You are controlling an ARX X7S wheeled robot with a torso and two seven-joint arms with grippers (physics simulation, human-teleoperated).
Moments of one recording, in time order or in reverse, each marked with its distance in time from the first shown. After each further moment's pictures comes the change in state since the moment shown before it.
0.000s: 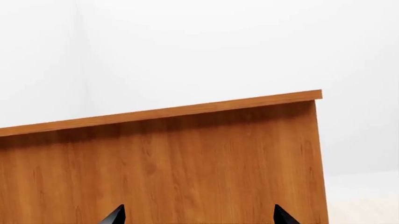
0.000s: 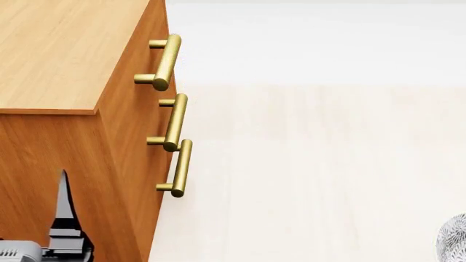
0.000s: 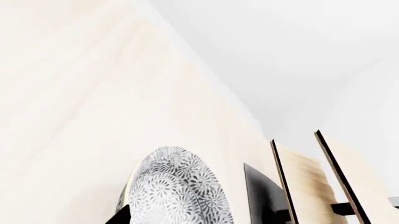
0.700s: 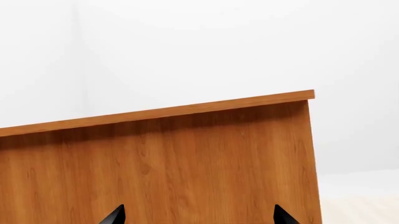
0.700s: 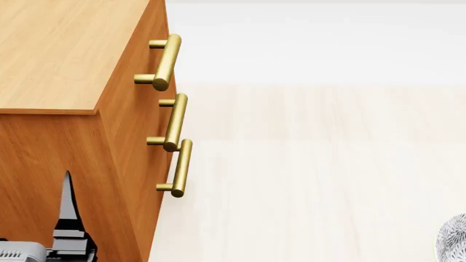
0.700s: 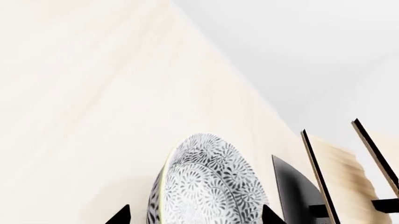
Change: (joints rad) left arm -0.004 -0.005 0.018 0.002 0.000 -0.003 -0.011; right arm -0.073 -0.121 -0.047 0.176 -0.015 -0.107 -0.023
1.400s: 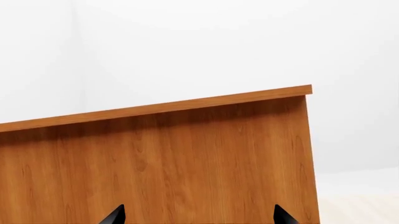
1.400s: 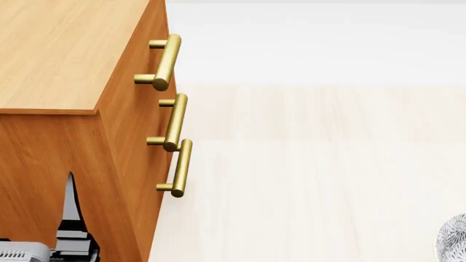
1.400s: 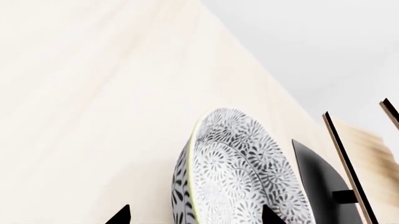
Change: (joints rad) left arm -0.004 -0.003 0.013 -0.015 -0.003 0.010 -0.009; right arm -0.085 -0.057 -0.034 0.128 0.000 -0.120 -0.007
